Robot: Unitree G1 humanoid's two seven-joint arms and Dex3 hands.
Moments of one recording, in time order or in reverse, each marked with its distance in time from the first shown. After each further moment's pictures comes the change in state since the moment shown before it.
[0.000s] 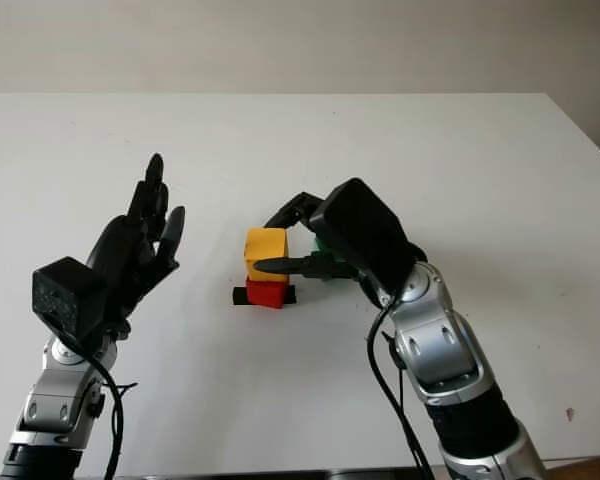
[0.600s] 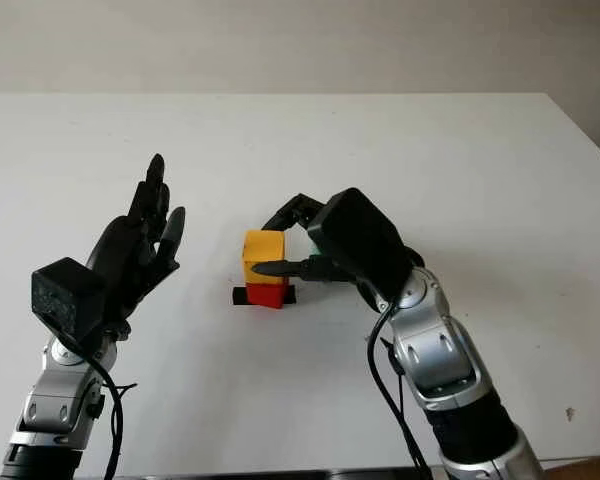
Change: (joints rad) left arm 0.002 0.000 0.000 0.002 -0.005 -0.013 -0.006; right arm 0.023 -0.008 0.025 0.023 -0.033 -0.104 -0.005
